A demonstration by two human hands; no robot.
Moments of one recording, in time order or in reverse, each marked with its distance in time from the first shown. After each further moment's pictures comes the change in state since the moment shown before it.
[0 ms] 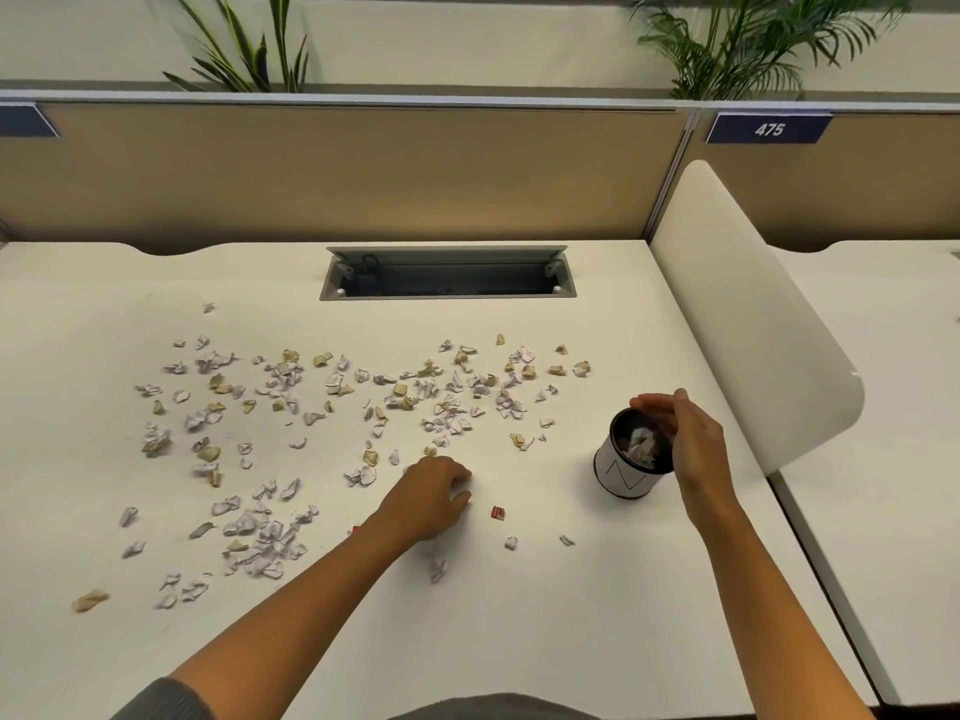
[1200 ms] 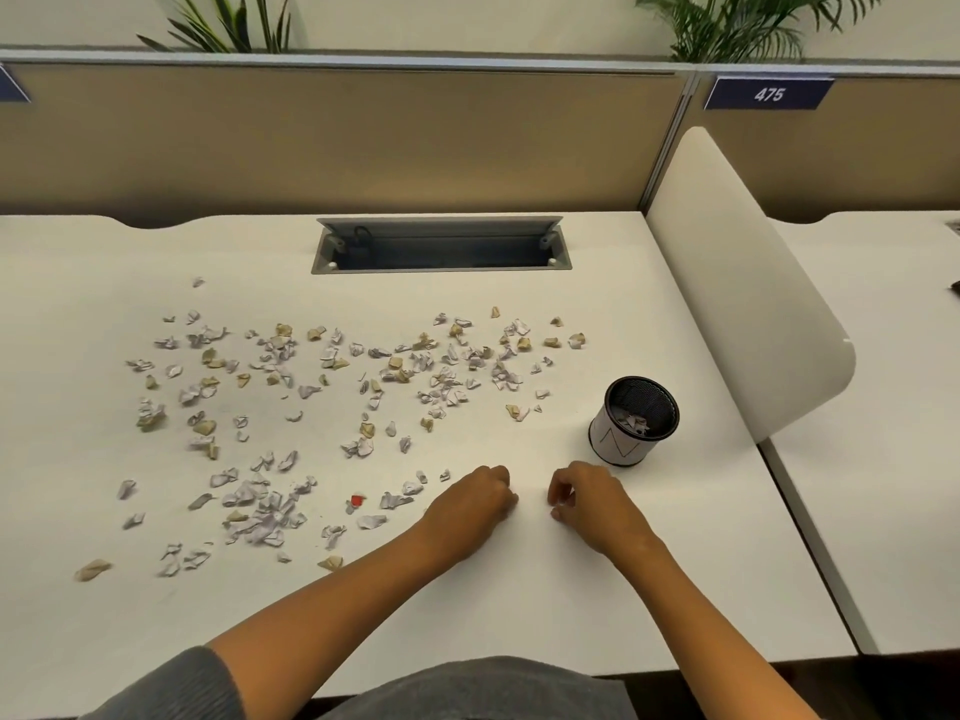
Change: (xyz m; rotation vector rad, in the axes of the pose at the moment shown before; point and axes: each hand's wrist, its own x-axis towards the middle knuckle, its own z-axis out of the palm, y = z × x) left_hand -0.021 0.040 0.044 0.240 -0.099 0.339; right_hand -0.065 0.062 0.045 -1.006 -0.534 -0.188
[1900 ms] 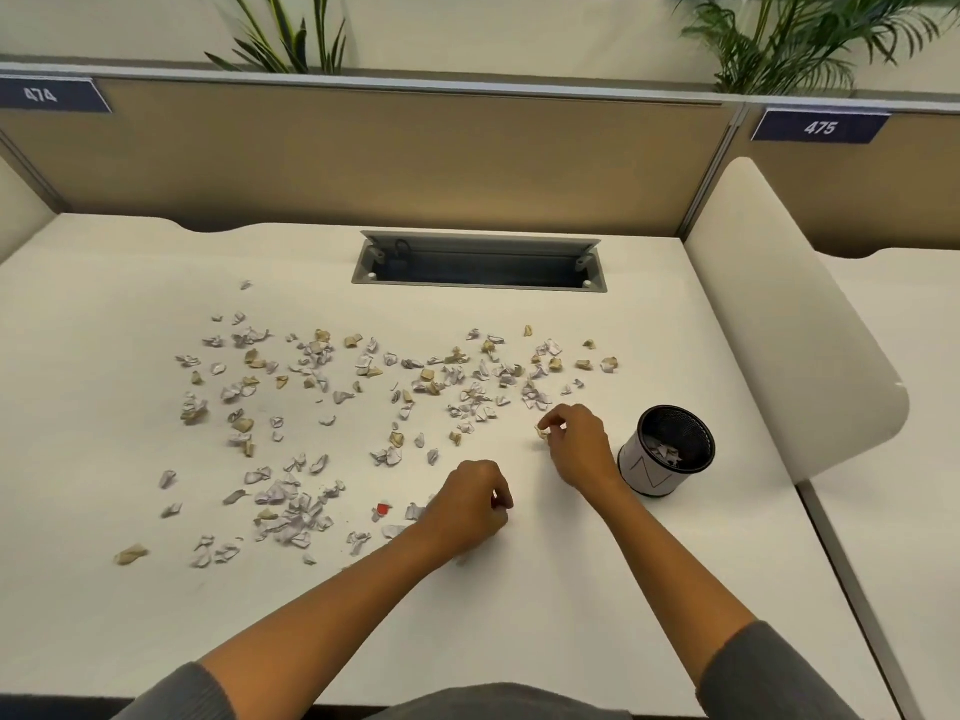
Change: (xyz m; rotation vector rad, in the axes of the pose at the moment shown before) left_hand -0.011 -0.018 -0.028 -0.370 0.190 -0.274; right_hand 0.090 -0.049 -0.009 0.269 0.261 0.032
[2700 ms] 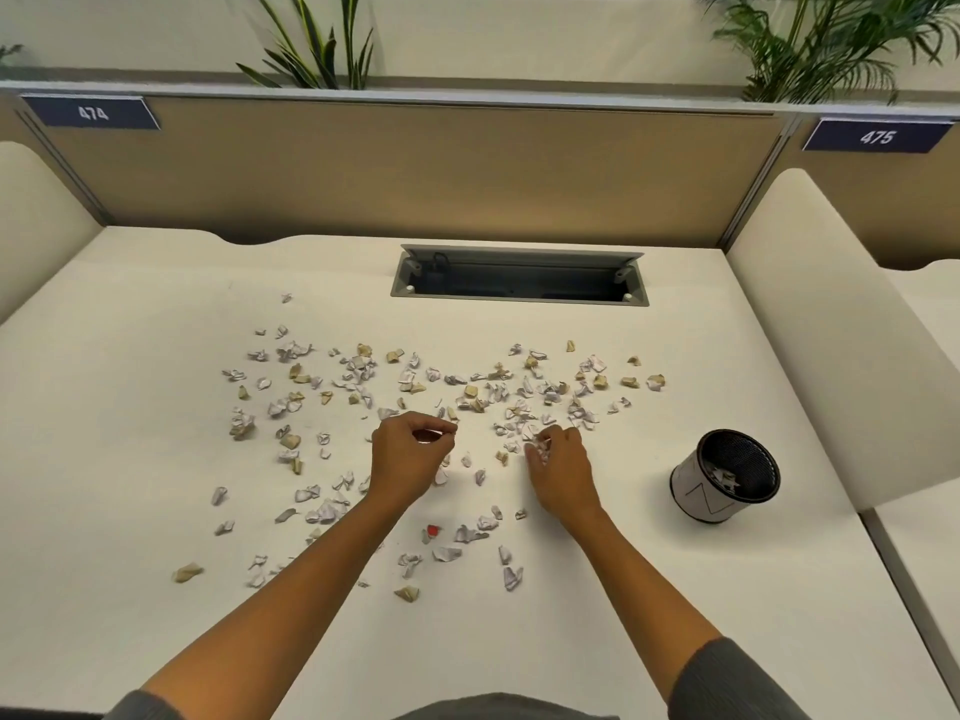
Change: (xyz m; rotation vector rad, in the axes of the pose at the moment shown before) left_hand -0.005 -0.071 -0.103 -0.560 0.512 -0.378; right_hand 0.002 -0.034 0.081 0.046 -0.010 -0.020
